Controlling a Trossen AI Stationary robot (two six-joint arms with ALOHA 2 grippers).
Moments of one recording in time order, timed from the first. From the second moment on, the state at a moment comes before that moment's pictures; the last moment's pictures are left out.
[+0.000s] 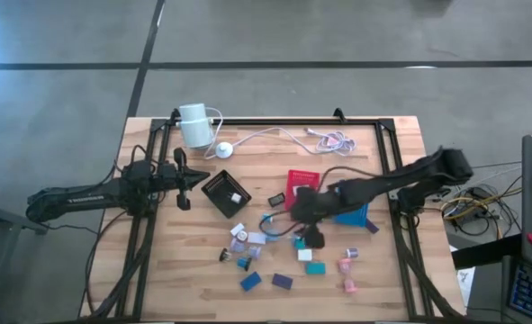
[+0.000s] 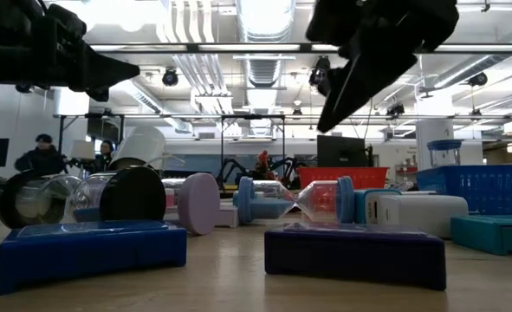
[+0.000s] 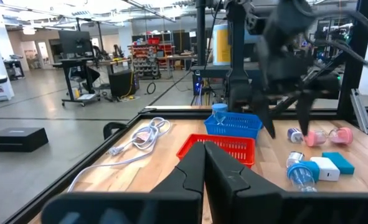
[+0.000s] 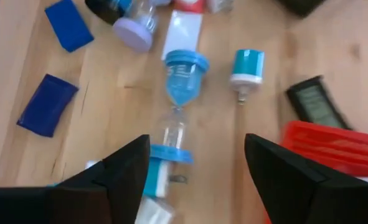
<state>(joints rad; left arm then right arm) 0.22 0.30 0.08 0.25 0.07 0.07 0.19 1.59 1.03 -0.39 -0.03 0.17</state>
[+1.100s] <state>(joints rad) 0.22 0.31 0.08 0.25 0.07 0.07 0.24 2.01 1.38 -0.69 -0.05 0.15</state>
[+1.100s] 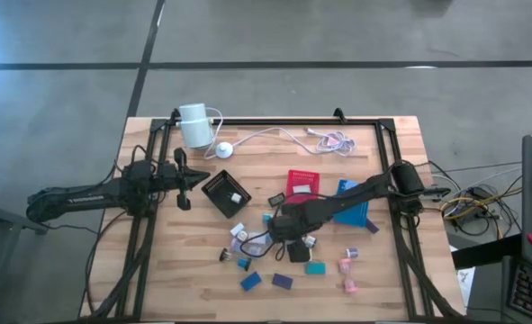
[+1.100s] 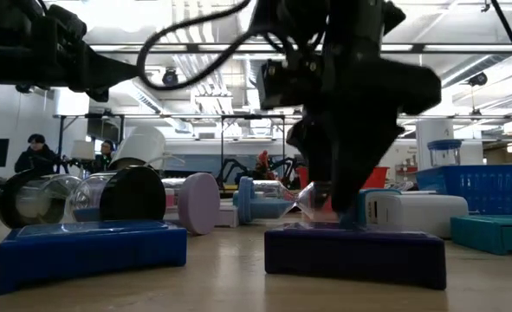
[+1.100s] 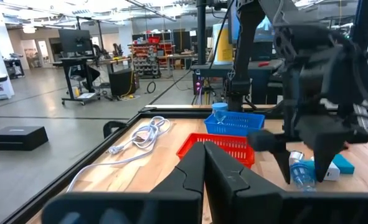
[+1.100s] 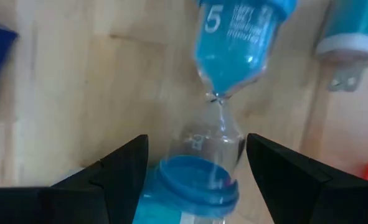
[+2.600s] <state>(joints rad) 0.21 0.38 0.15 0.28 0.07 -0.04 0.23 1.30 0.72 -0.09 0.42 0.13</state>
